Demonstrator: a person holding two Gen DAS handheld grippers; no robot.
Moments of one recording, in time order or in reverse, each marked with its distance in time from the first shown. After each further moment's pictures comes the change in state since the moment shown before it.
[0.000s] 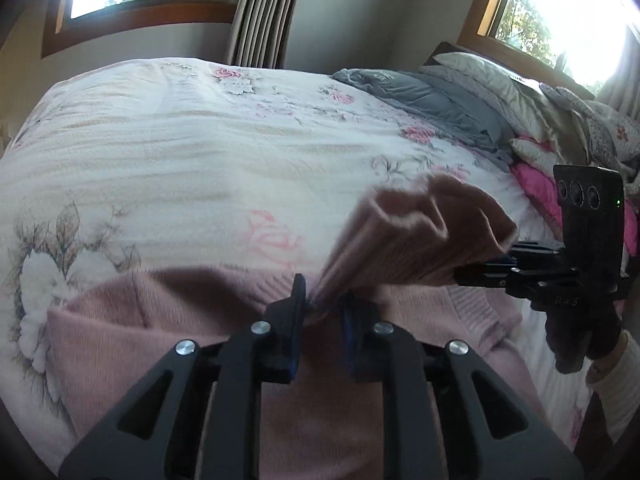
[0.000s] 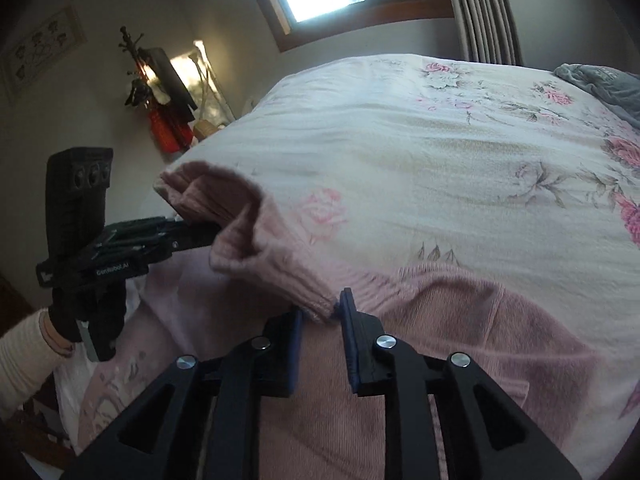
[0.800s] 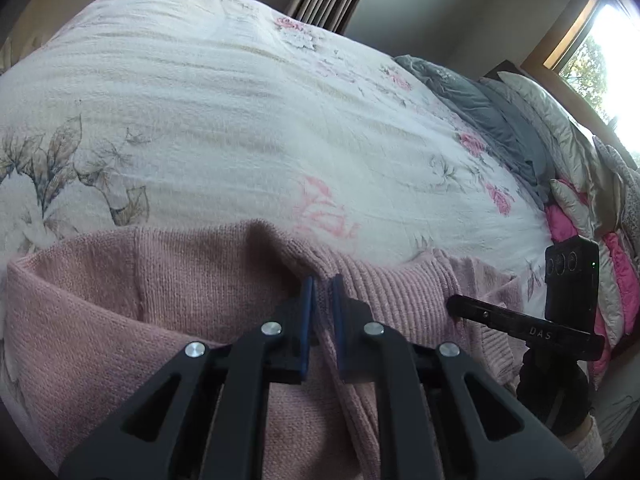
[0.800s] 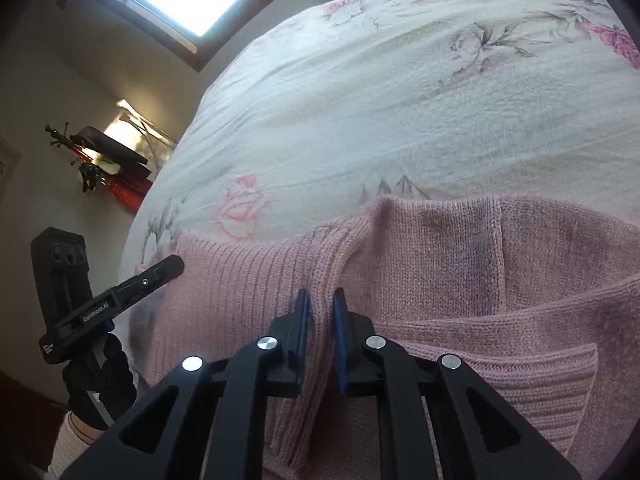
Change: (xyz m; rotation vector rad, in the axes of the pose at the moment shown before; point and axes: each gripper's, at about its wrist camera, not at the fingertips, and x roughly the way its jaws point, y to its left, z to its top) left arm 0.058 0.054 0.009 -0.275 0.108 0.034; right arm 0.071 -0.078 -0.006 0.462 0.061 0.026
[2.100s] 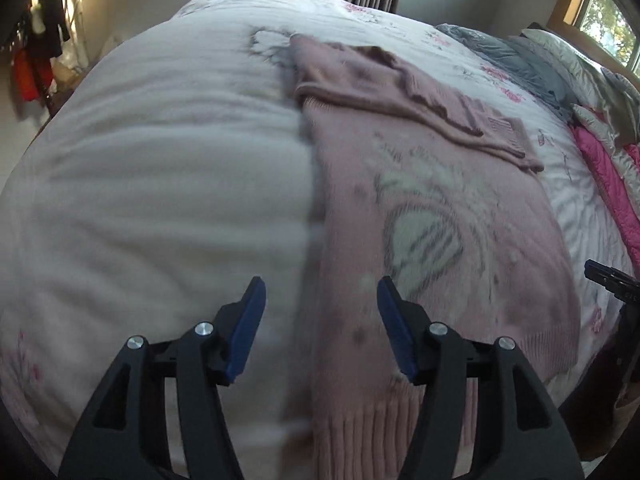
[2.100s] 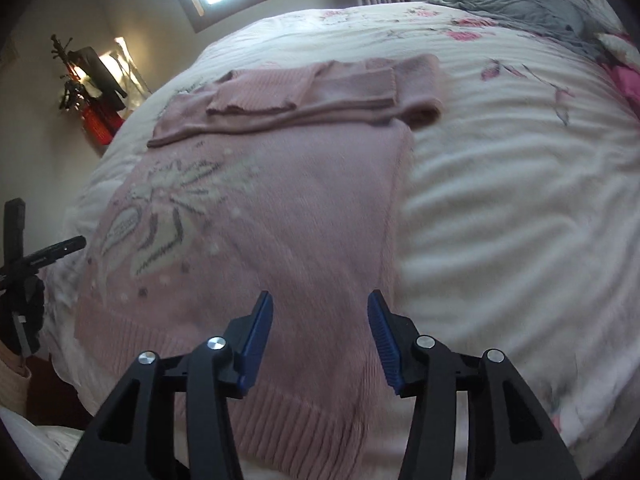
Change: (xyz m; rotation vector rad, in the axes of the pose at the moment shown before) left arm -0.245 0.028 -0.307 0.006 0.026 0.297; right arm -0.207 0.034 -0.332 -0.165 -0.048 -0.298
